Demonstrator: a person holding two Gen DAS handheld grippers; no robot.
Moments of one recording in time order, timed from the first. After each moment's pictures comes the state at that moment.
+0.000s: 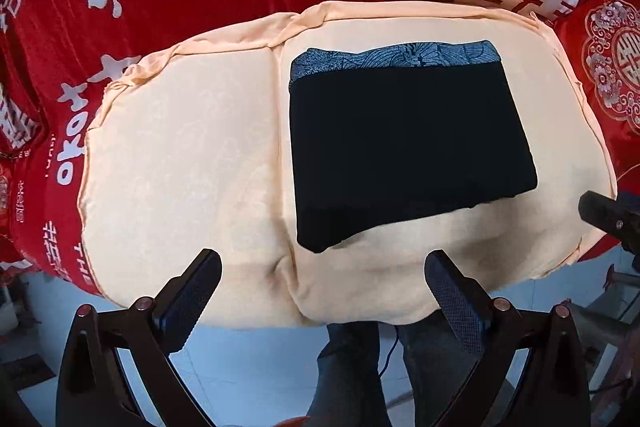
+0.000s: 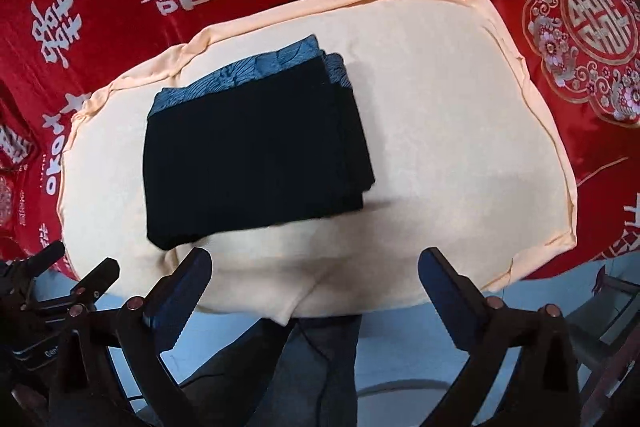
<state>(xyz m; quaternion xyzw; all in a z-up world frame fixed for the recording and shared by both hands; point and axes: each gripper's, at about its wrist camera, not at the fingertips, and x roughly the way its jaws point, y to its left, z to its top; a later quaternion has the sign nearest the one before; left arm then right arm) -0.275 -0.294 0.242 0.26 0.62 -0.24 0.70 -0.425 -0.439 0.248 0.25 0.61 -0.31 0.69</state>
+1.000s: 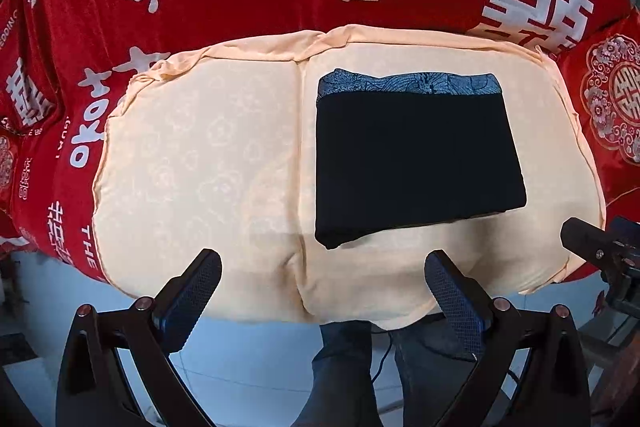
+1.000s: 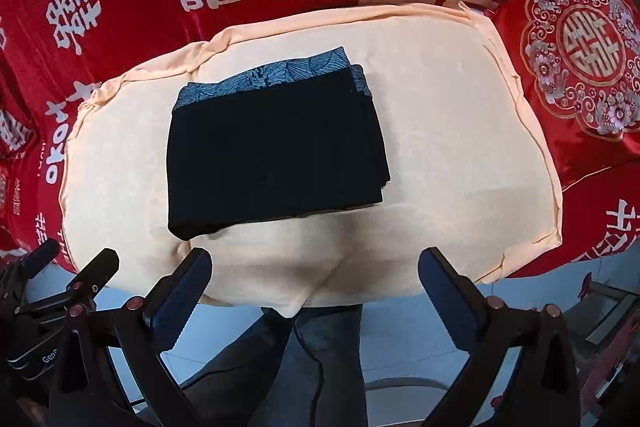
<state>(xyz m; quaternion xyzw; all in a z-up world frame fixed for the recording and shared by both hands) -0.272 -0.268 0.277 0.22 0.61 -0.22 0.73 -0.404 -0.399 0.273 0.22 0.61 -0.31 0.69</state>
